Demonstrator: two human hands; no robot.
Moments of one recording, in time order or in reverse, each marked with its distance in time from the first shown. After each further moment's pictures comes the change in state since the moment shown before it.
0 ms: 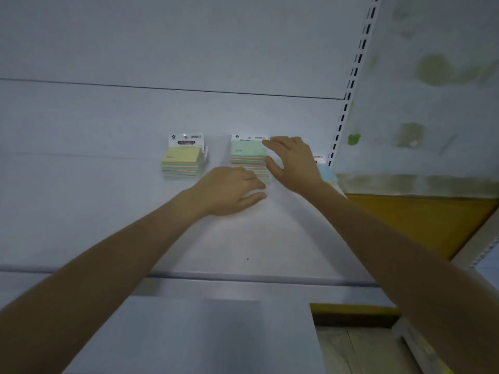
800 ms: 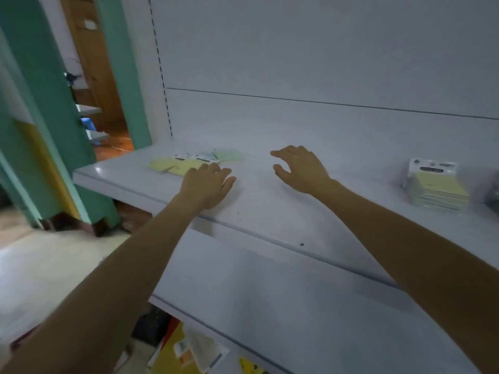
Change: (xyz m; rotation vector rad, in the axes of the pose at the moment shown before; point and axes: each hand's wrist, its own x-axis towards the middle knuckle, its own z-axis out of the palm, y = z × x) left_hand -0.397 -0.308 -0.070 0.230 -0.167 -0.907; right_hand 0.124 -0.438 0.168 0.108 -0.292 -0.323
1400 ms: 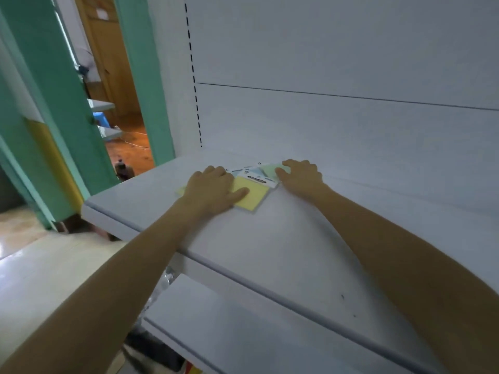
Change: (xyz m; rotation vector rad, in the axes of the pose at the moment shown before) left_hand 0.113 -0.149 0.069 -0.062 -0.138 -0.065; right_hand 0.193 -0.053 0.141 0.235 -0.173 0.451
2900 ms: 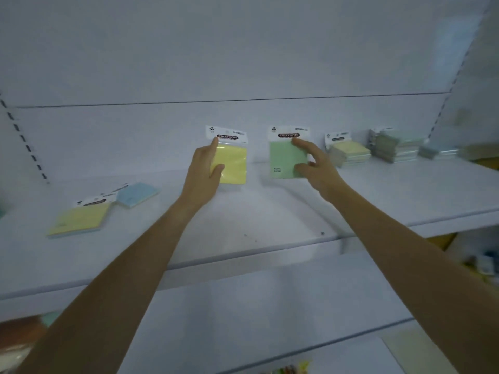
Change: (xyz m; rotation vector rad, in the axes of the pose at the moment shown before) left_hand -0.021 0.140 -0.027 -0.969 0.248 0.651; right_hand -0.225 0.102 -0.122 0.754 0.605 0.185
